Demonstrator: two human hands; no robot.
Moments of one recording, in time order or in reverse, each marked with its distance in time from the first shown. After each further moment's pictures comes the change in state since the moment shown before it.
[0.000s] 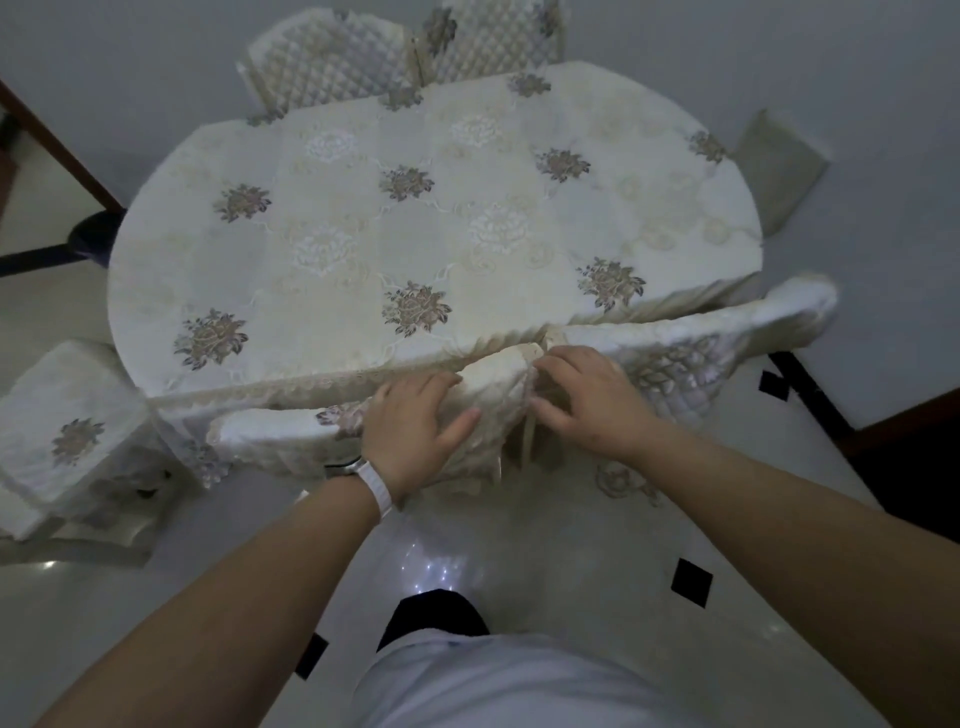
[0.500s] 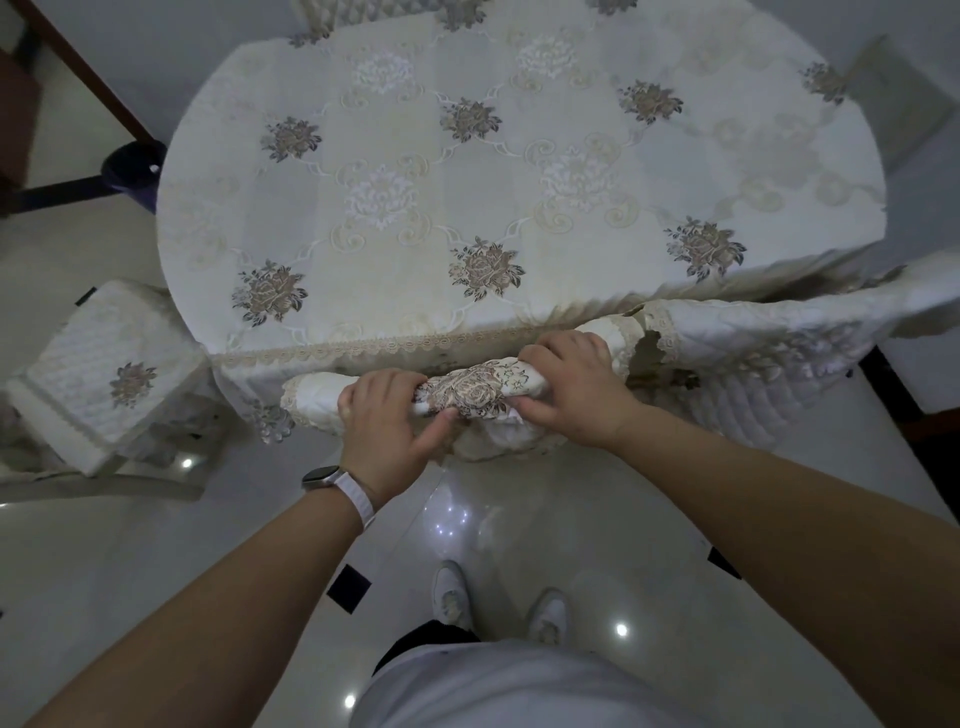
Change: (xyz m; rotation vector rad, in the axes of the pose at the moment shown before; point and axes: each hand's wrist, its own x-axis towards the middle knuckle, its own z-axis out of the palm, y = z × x) left_hand -0.047 -0.114 -0.008 -0.068 0.122 -0.210; right_hand 0.067 -0.076 0.081 0.056 -0.002 -0.090
